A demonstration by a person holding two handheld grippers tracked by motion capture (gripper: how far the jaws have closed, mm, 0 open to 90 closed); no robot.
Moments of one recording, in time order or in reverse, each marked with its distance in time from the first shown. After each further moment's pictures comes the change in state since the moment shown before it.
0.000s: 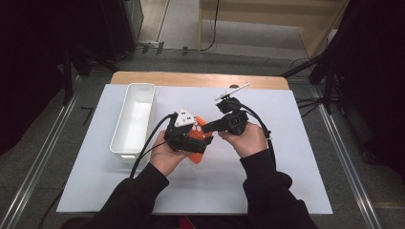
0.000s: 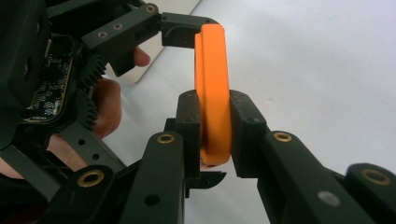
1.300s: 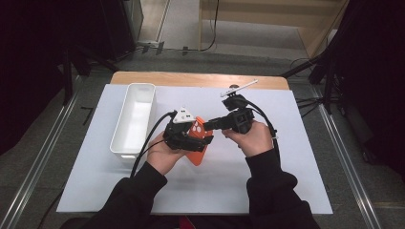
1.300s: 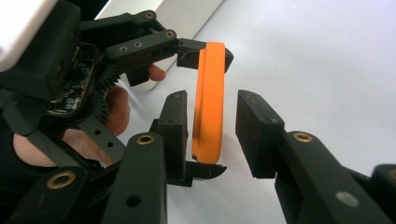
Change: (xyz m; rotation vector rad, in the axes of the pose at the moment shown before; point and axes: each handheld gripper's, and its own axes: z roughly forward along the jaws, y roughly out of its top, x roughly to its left) left arm 0.001 0.008 -0.007 0.038 -0.073 -0.030; right arm -0.002 -0.001 -0.019 -0.049 0.049 -0.014
